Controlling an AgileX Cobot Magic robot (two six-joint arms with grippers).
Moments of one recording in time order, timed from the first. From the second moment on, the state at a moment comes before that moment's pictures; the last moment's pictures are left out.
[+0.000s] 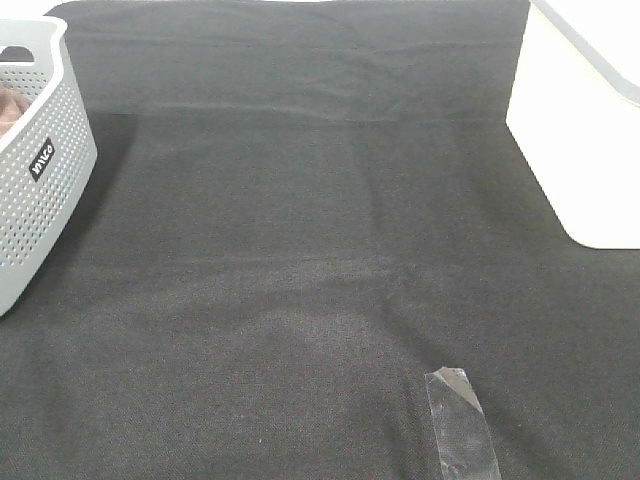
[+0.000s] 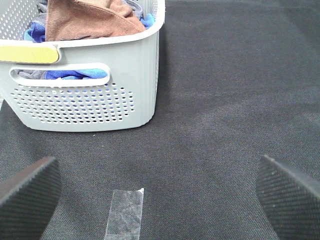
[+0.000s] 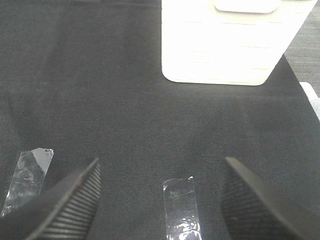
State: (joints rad) left arm 0.03 -0.01 -0.49 -0.03 1.05 0.00; right arm -0.01 0.00 -0.50 0.03 1.07 -0.05
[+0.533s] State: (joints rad) left arm 0.03 -0.01 -0.49 -0.09 1.05 0.00; right arm -0.01 0.00 -0.50 0.03 1.07 -0.05
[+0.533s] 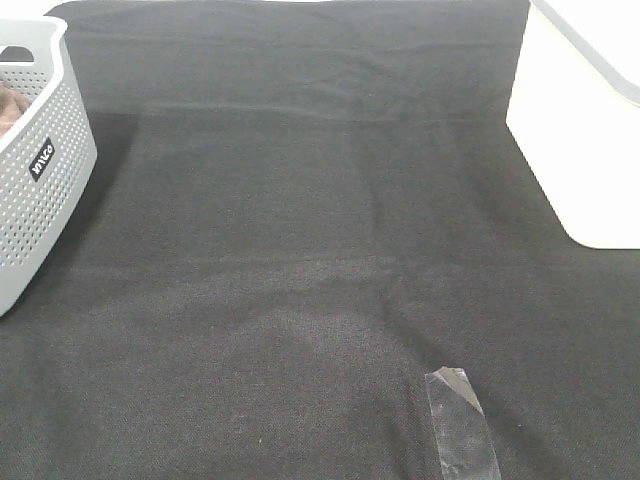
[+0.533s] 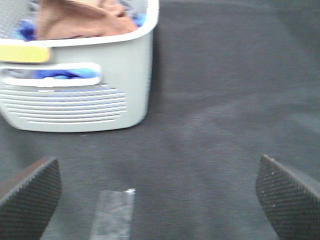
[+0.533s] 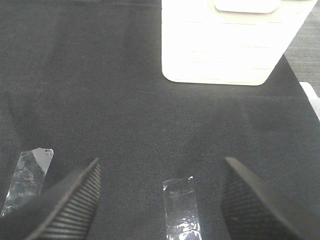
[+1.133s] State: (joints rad) left arm 0.03 -0.01 -0.49 -0.05 1.05 0.01; right arm -0.01 0.00 -0.50 0.03 1.07 -0.05
